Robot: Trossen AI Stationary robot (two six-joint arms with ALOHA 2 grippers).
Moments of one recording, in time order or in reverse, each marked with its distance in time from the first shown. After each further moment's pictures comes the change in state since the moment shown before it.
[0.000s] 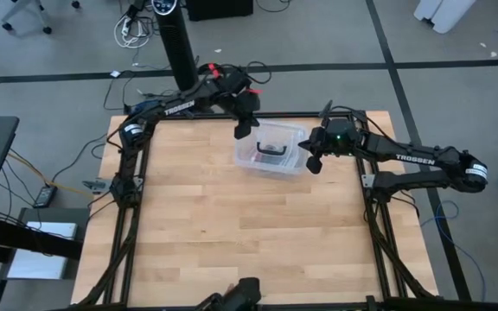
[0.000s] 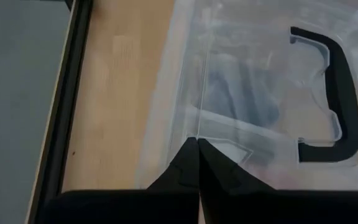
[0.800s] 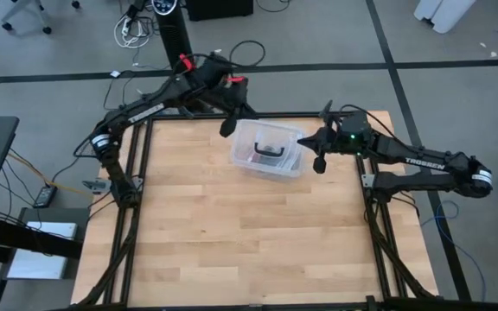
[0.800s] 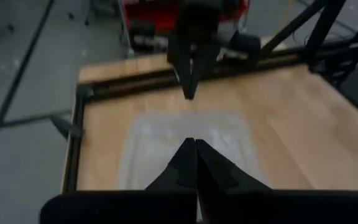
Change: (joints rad) left arm -0.044 -0.307 -0.059 0.104 0.178 0.014; right arm 0.018 -0.131 -0.002 0.114 -0.099 -0.115
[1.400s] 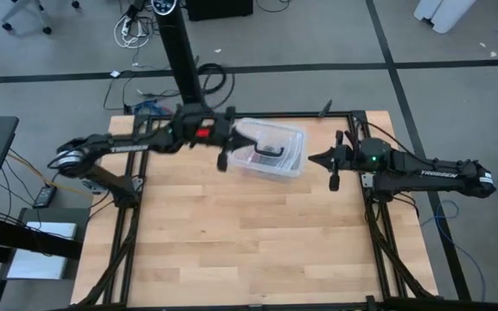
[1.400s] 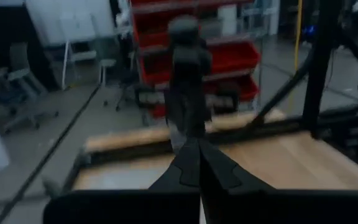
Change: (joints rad) left arm -0.212 -0.339 -0.786 1.025 -0.171 -0.325; right arm 0.223 -0.332 -0.198 -0.007 0.127 0.096
